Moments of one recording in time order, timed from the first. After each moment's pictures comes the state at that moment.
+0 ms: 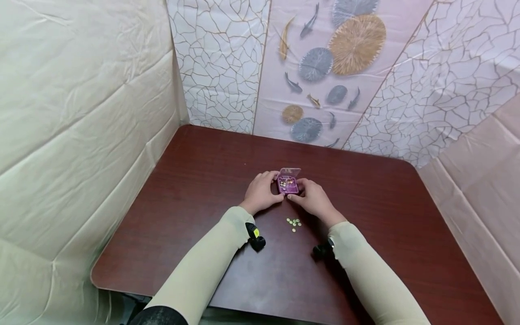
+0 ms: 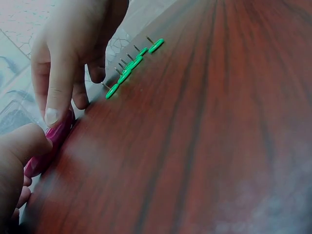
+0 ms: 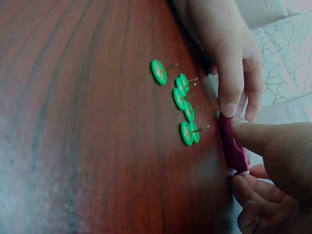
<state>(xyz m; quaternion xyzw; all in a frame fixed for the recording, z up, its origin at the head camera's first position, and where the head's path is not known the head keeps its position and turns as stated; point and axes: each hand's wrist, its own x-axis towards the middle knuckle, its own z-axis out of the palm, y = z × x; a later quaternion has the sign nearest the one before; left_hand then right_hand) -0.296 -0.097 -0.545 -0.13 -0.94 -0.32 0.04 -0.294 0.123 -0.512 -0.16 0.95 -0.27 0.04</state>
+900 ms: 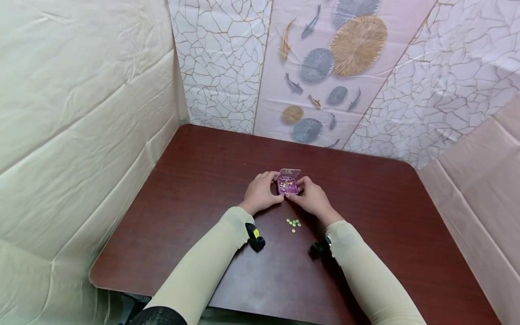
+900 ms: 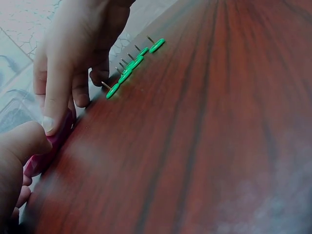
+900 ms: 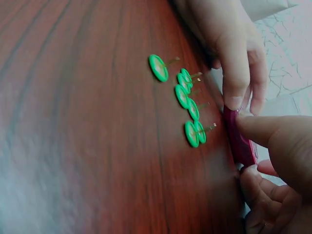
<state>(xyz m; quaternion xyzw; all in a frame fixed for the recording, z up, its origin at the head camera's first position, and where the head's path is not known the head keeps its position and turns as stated) -0.297 -0.099 -0.548 -0.14 -0.93 -0.34 0.05 -0.295 0.120 -0.517 -0.12 0.95 -0.29 0.04</state>
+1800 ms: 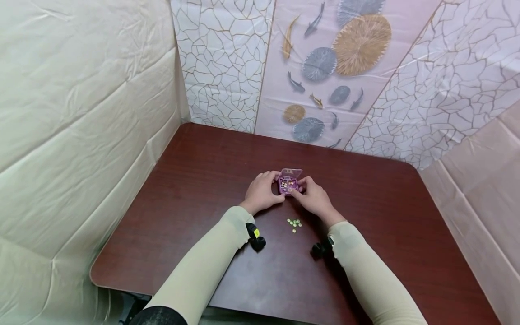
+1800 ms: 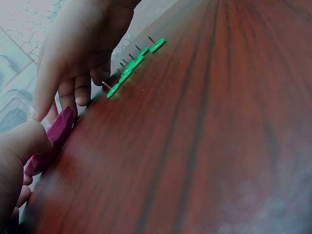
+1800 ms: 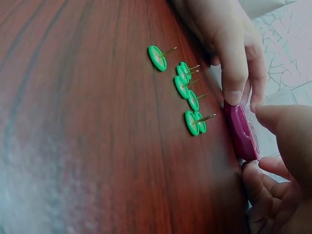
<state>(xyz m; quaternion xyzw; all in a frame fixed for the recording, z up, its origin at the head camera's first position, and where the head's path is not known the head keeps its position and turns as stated) -0.297 -0.099 -0.545 -0.14 -0.93 -0.33 0.05 -0.297 0.121 -0.516 -0.11 0.95 -0.30 0.04</state>
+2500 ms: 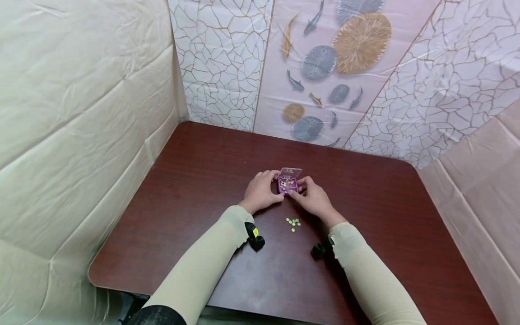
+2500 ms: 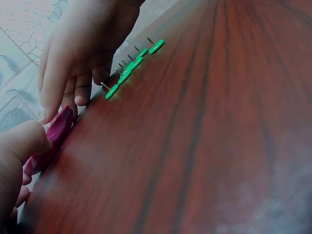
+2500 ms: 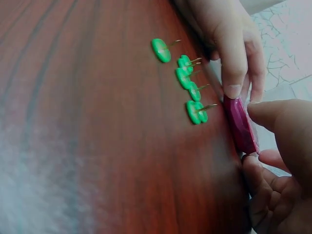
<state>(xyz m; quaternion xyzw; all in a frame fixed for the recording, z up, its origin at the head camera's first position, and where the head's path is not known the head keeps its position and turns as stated) -0.298 -0.099 -0.545 -0.14 -0.93 -0.33 0.04 -0.296 0.124 -0.519 -0.13 0.94 -0.31 0.04</state>
